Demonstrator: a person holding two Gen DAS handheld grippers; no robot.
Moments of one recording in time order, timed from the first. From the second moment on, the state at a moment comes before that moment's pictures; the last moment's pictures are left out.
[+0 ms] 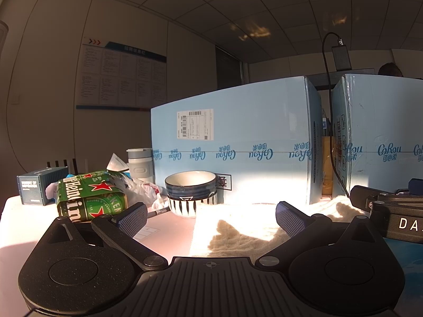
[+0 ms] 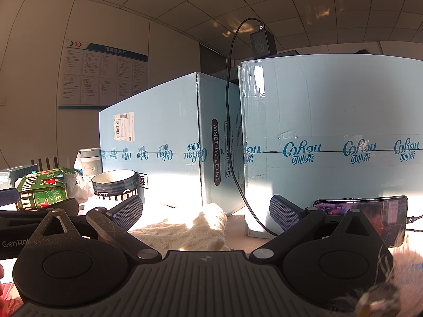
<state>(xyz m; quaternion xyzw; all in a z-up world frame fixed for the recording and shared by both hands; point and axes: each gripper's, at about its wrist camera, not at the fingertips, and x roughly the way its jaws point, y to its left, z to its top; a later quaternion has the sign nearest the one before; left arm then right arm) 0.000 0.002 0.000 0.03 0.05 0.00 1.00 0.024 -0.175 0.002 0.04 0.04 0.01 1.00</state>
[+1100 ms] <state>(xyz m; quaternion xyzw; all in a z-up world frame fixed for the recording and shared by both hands) 0.000 0.002 0.000 0.03 0.05 0.00 1.00 0.024 -0.175 0.001 0.04 0.04 0.01 1.00</state>
